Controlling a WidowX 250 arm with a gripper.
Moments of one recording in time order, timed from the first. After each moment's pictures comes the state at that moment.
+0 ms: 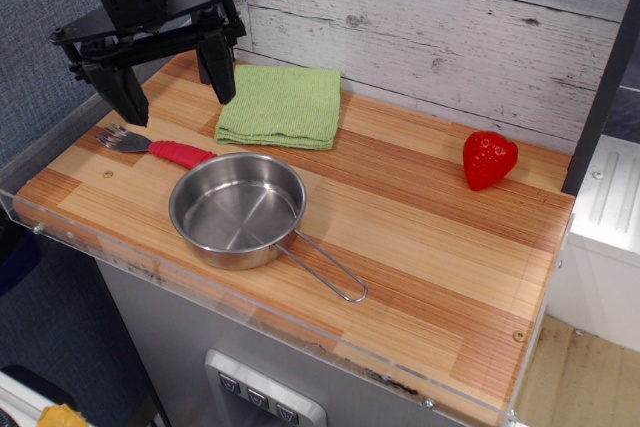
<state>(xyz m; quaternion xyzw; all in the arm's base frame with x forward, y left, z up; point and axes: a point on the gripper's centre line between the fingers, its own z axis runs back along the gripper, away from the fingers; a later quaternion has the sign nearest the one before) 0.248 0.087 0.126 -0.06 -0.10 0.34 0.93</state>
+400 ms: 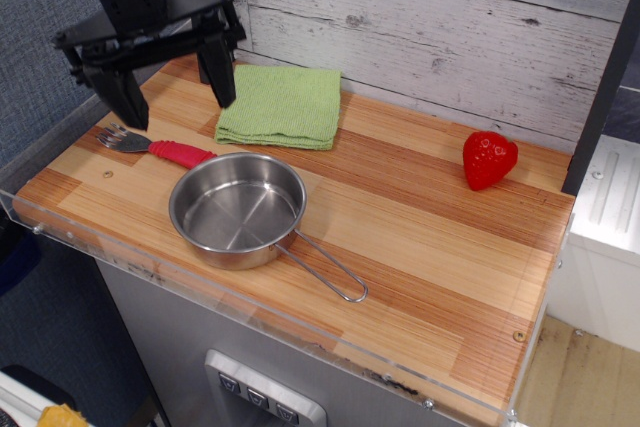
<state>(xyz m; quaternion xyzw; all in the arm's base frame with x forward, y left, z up) 0.247 0.085 0.120 -0.06 -0.08 0.33 0.94</state>
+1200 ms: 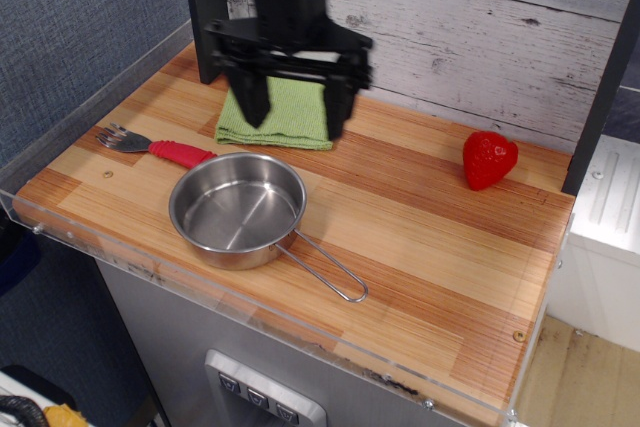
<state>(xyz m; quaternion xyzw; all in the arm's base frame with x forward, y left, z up) 0.295 0.019 0.100 -0.02 -0.06 0.08 1.00</state>
